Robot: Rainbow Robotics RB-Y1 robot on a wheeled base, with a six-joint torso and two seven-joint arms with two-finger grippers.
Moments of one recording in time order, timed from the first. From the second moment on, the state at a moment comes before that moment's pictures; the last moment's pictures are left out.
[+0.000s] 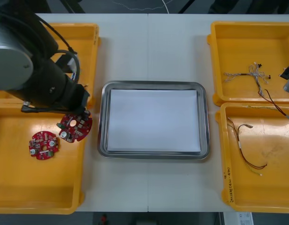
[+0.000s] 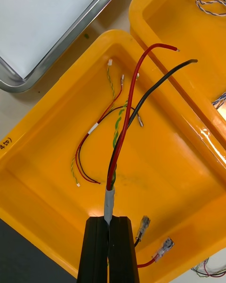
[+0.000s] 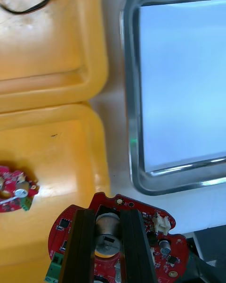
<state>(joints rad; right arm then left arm) -0.19 -0.98 -0.32 -2.37 -1.18 1.92 1.76 -0.67 0.77 -0.29 -2.13 0.95 1.91 -0.79</state>
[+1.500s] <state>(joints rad) -0.19 -0.98 -0.32 -2.37 -1.18 1.92 1.76 -0.74 0.55 -0.74 -1.82 0.56 1.56 -0.67</state>
